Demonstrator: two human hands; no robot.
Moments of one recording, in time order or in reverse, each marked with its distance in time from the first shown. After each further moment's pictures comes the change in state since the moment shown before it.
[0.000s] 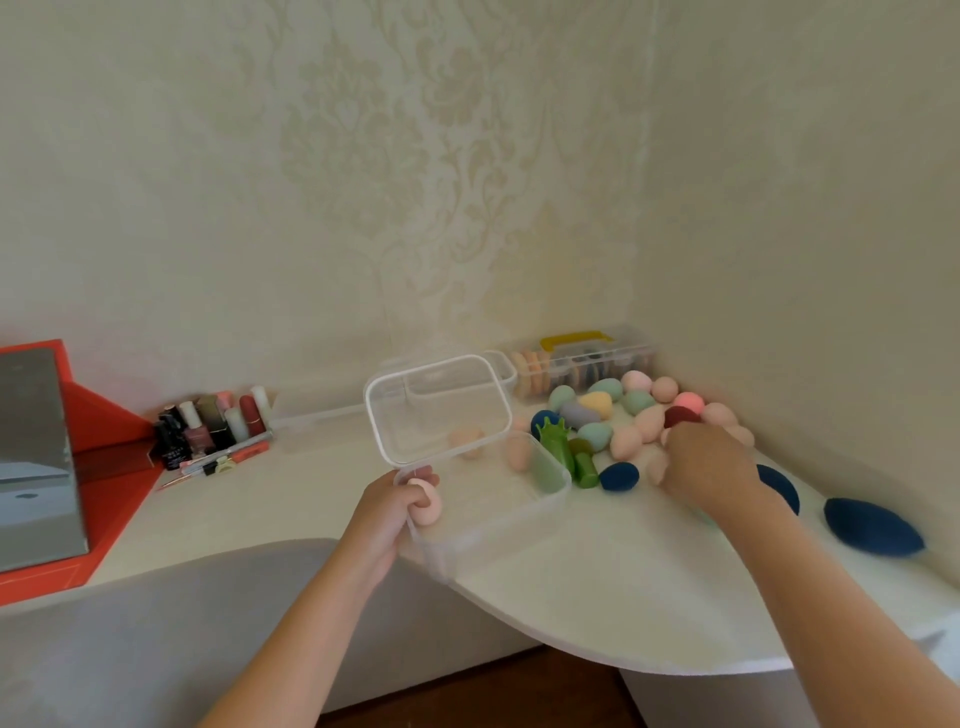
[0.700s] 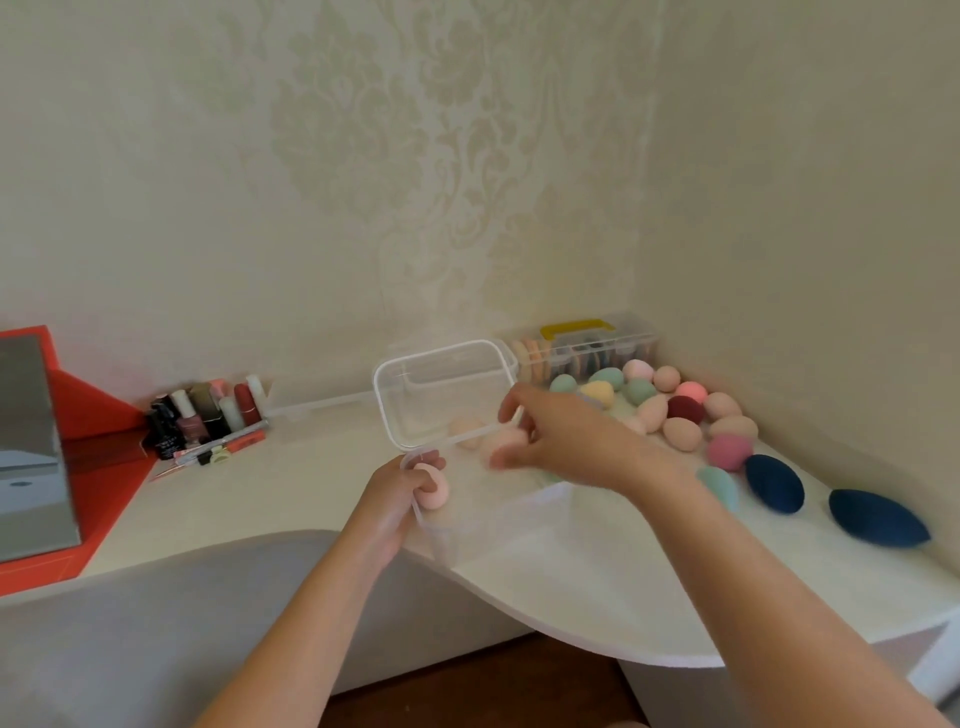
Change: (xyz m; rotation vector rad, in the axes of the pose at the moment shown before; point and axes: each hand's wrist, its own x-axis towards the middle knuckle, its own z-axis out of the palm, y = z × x) left_hand 0.010 -0.001 0.005 -0.079 -0.057 -0.028; right_hand -0.062 -0.090 -0.040 0.520 -0.106 -0.684
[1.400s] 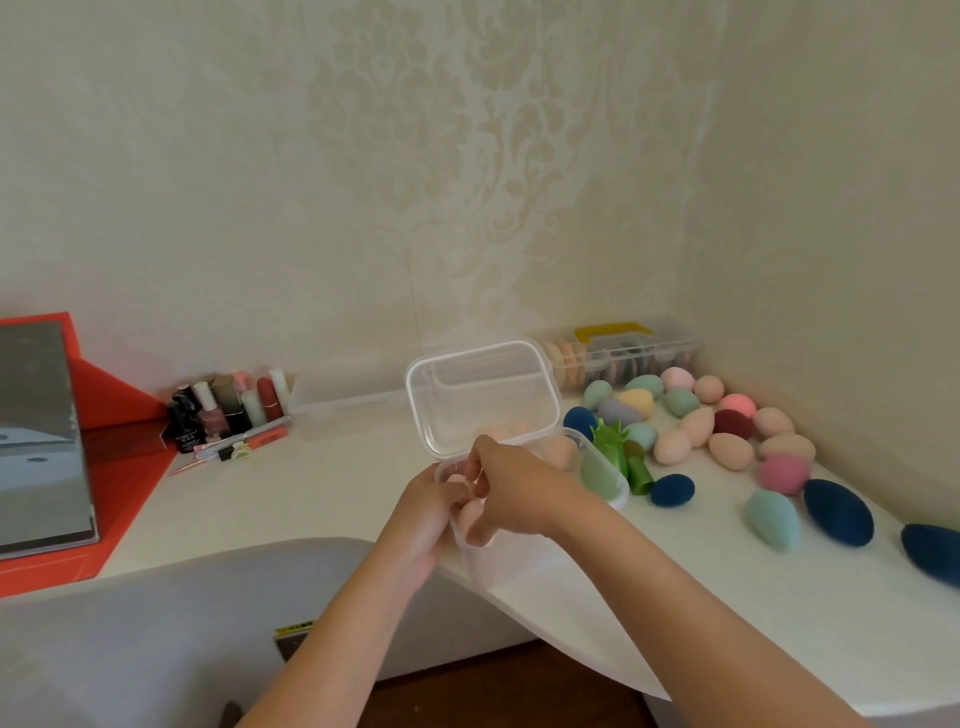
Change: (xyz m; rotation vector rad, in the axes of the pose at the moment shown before) left_hand -0.002 0.002 -0.003 0.039 -0.152 0.023; right_hand 0.041 -0.032 0.070 0.009 -0.265 0.051
